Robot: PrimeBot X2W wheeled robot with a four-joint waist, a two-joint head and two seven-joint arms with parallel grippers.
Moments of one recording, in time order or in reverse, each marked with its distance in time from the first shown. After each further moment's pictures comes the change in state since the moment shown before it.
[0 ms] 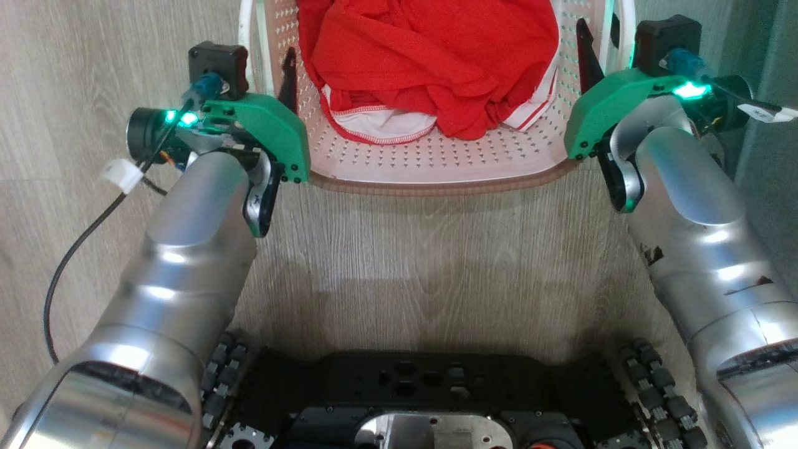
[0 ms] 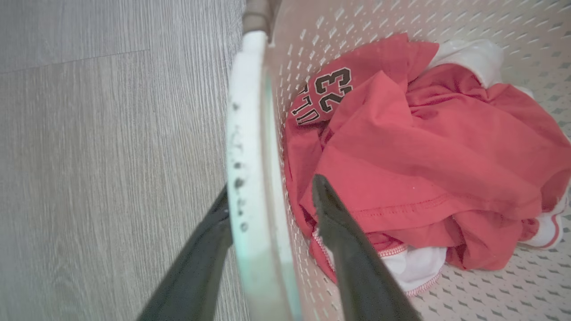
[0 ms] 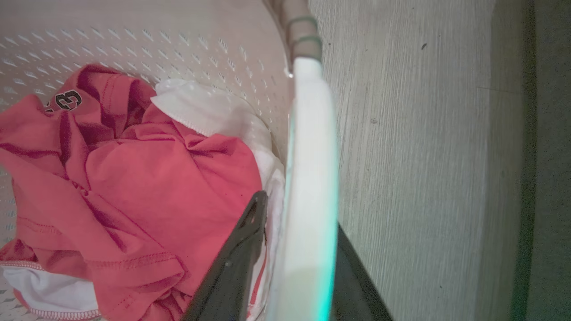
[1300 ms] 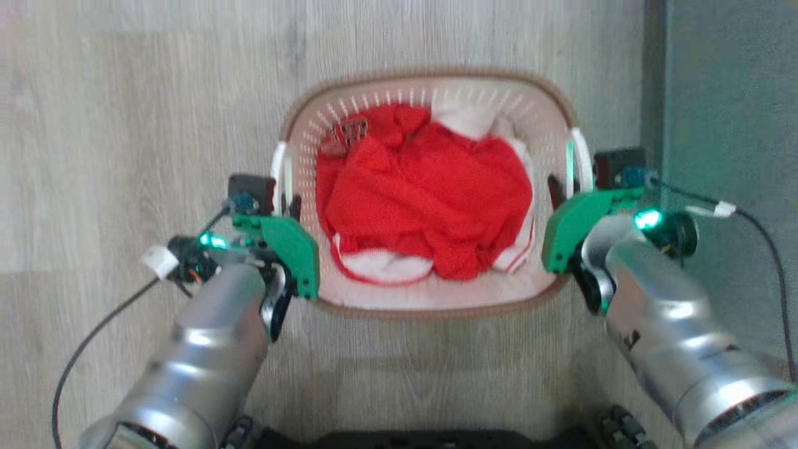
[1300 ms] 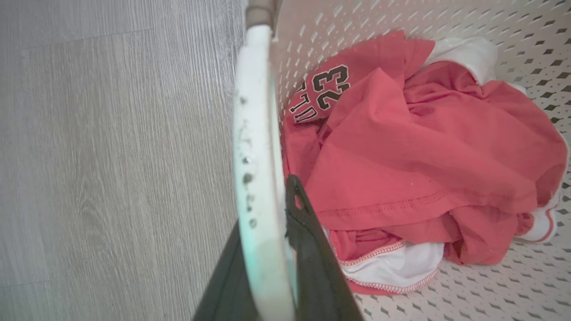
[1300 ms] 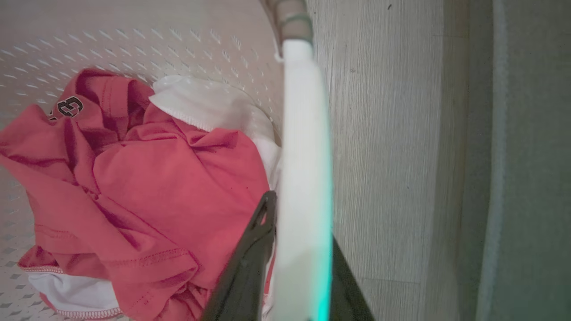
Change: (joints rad) left arm 0.157 -0.008 -0.221 0.148 -0.205 -0.023 0.021; right arm 0.127 0.010 0.260 0.201 0.333 0.000 0.029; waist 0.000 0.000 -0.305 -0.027
